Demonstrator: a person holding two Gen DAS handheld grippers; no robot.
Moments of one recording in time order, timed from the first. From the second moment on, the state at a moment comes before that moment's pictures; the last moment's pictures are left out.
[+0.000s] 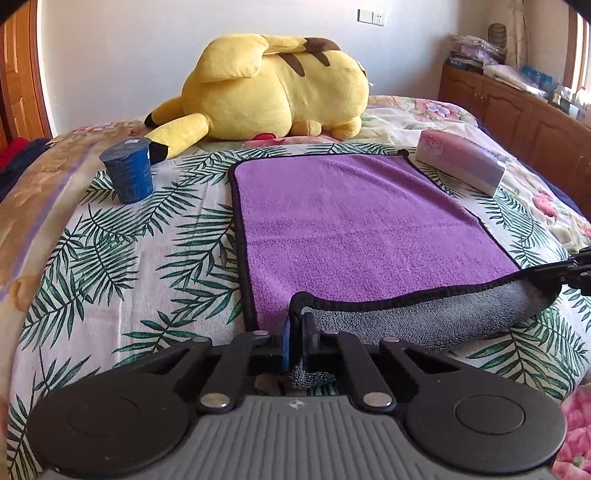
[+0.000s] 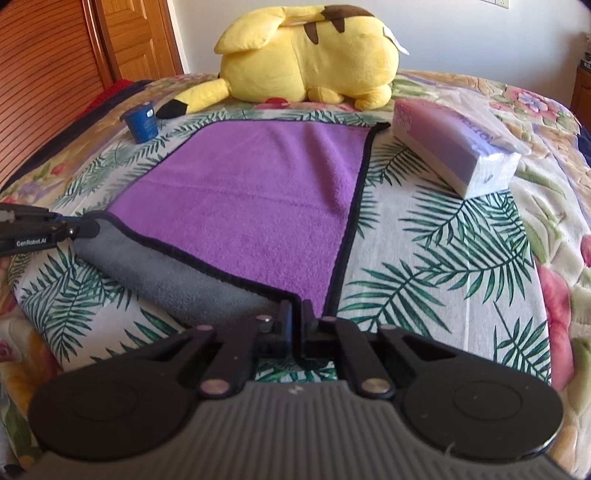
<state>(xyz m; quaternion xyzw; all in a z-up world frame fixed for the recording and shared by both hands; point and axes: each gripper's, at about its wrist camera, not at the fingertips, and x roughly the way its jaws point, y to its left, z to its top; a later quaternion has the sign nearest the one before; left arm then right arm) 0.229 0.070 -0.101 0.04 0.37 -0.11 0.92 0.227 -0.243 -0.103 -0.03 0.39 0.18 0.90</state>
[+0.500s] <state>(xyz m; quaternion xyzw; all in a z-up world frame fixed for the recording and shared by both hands) 0.223 0.067 -0.067 0.03 0.31 -0.12 0.94 0.226 -0.243 -0.086 -0.03 0.33 0.18 0.93</state>
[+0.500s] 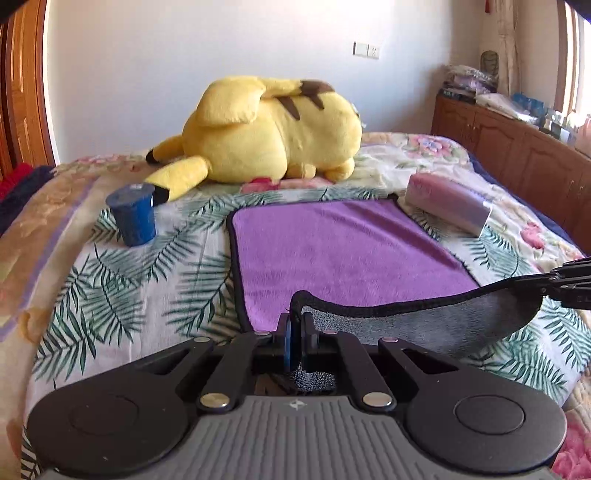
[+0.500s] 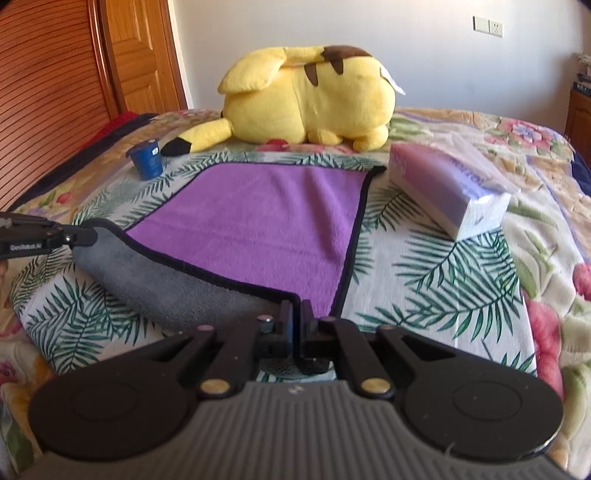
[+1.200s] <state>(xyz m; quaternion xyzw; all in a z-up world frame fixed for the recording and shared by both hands) 0.220 0.062 -0.049 0.03 0.29 -0.13 0.95 0.227 -0.236 -0.067 -0.04 0.29 0.20 0.94</state>
